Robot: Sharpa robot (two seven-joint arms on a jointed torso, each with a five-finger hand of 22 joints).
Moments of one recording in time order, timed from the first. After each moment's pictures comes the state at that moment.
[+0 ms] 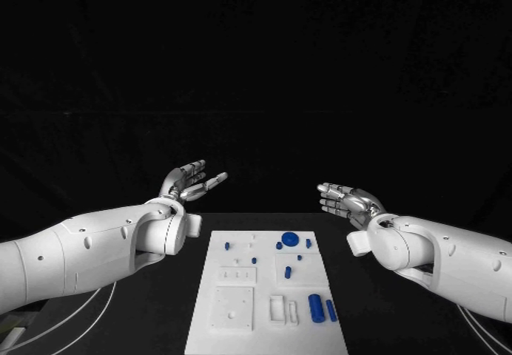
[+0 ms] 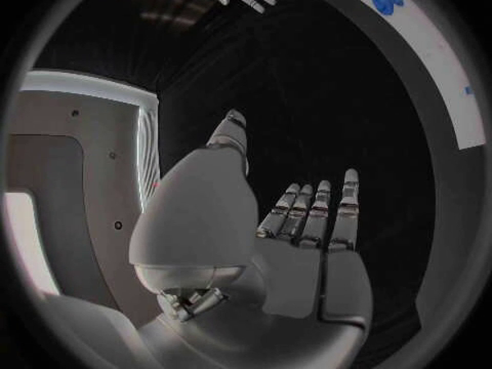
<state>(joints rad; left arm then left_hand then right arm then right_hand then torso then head) 1.36 -0.71 -0.23 1.29 -0.02 -0.65 0.41 1.39 -0.23 0.01 0.30 0.15 0.40 0.13 0.03 0.03 0.39 0.13 0.03 0.03 0.44 0.16 0.03 0.04 0.15 0.49 0.29 0.11 0.05 1.17 -0.77 -0.03 1.29 -0.05 -0.31 0.25 1.18 0.14 -0.12 -0.12 0.36 0.41 0.15 0.03 0.04 0.44 0.22 0.03 0.03 0.48 0.24 0.03 0.04 0.12 0.32 0.27 0.04 0.04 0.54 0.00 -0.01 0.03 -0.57</state>
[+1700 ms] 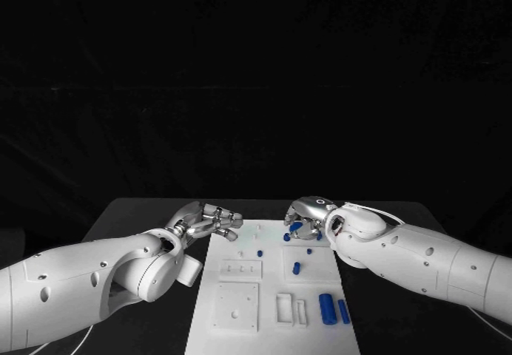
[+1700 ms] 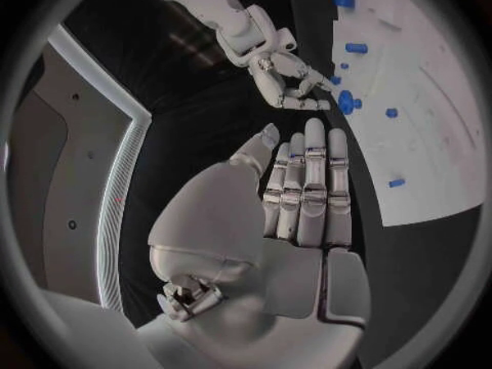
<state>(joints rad) 1.35 -0.81 -0.23 1.55 -0.20 -0.39 0.26 1.36 0.00 0.15 -0.11 0.17 1.09 0.13 0.06 0.07 1.24 0.08 0.06 0.06 1.30 0.04 0.24 0.11 0.04 0.87 0.01 0.65 0.28 1.20 -0.59 -0.01 1.15 -1.64 -0.25 -0.05 1.26 -0.10 0.40 -0.28 0.22 1.10 0.12 0.07 0.06 1.11 0.10 0.06 0.06 1.46 -0.01 0.80 0.58 0.18 1.29 -0.02 0.70 0.52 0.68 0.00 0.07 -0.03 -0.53</state>
